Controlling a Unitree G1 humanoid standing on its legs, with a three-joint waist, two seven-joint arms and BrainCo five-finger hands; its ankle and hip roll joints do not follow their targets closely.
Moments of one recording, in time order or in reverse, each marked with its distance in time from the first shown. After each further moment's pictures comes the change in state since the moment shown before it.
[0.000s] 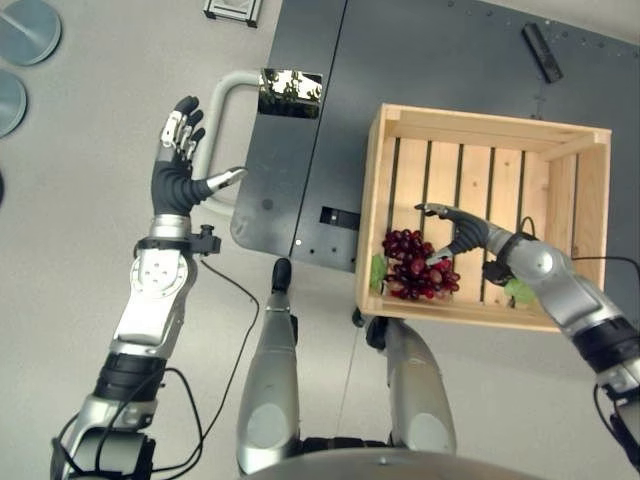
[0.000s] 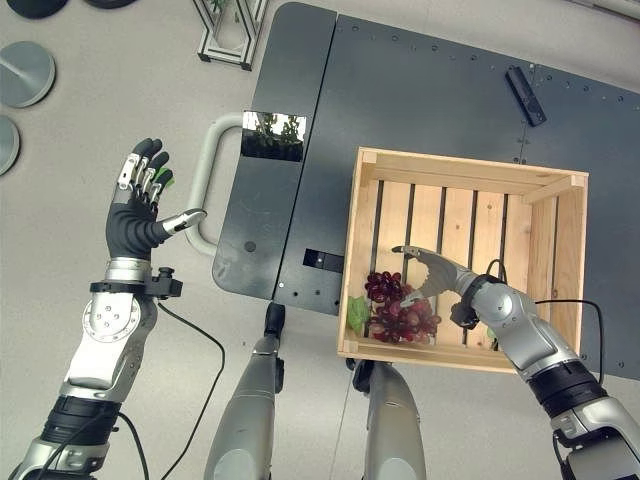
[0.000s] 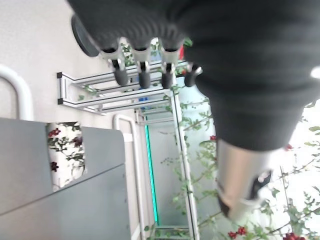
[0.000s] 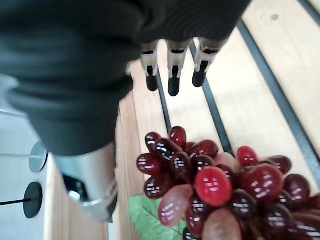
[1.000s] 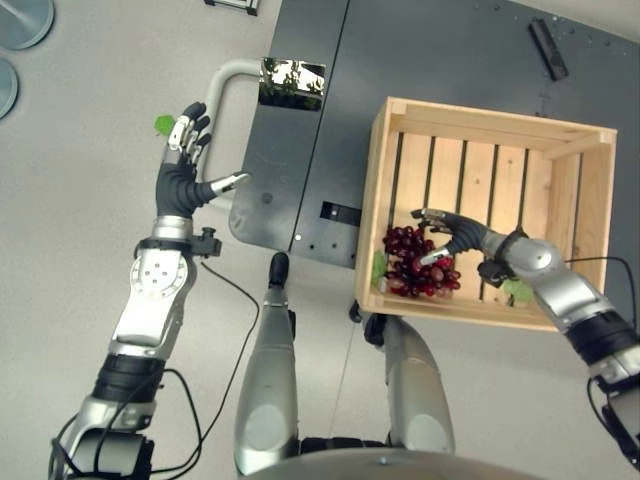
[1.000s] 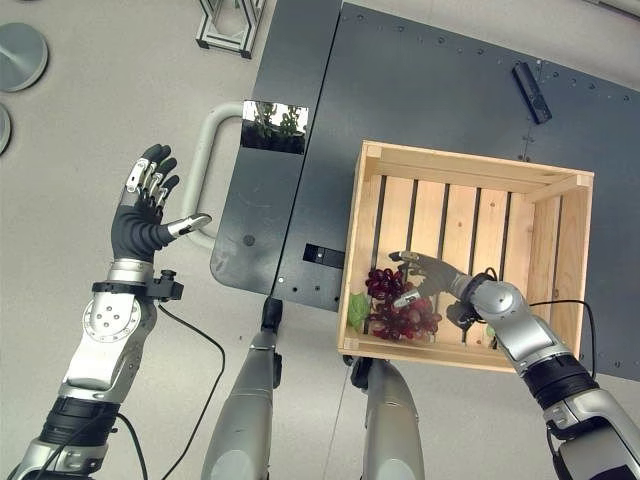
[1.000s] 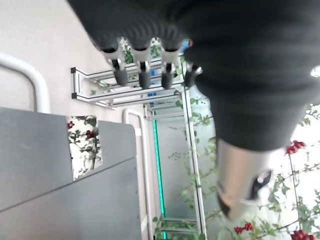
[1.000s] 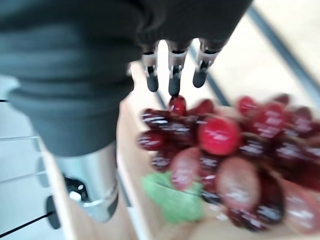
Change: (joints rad) left arm 0.013 0.009 0.000 0.000 -0.001 0.022 -0.039; right arm -0.011 0.018 0.035 0.124 0.269 0.096 0.084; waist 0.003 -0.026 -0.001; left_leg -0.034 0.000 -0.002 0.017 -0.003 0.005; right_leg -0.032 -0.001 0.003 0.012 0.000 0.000
